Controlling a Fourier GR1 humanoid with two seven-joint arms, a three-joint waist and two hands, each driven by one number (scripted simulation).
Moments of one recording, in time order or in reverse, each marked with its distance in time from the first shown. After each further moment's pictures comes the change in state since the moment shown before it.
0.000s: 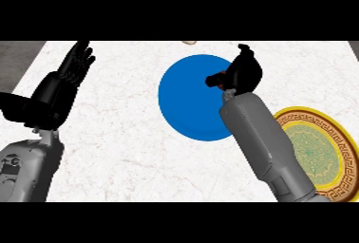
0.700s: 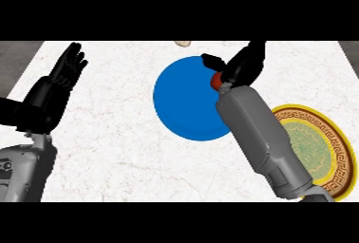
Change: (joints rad) left arm 0.037 0.016 0.031 0.001 0.007 -0.014 -0.011; right arm -0.076 0.002 -0.010 0.080 -0.074 -0.476 -0.043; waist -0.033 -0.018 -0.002
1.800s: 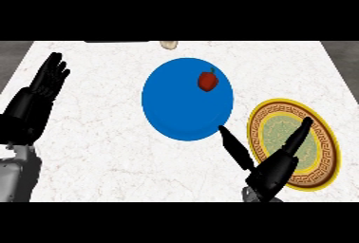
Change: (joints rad) left arm 0.088 0.023 0.065 -0.032 0.000 -0.017 -0.011; right arm 0.902 0.004 0.340 -0.944 0.348 -0.066 0.156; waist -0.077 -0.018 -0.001
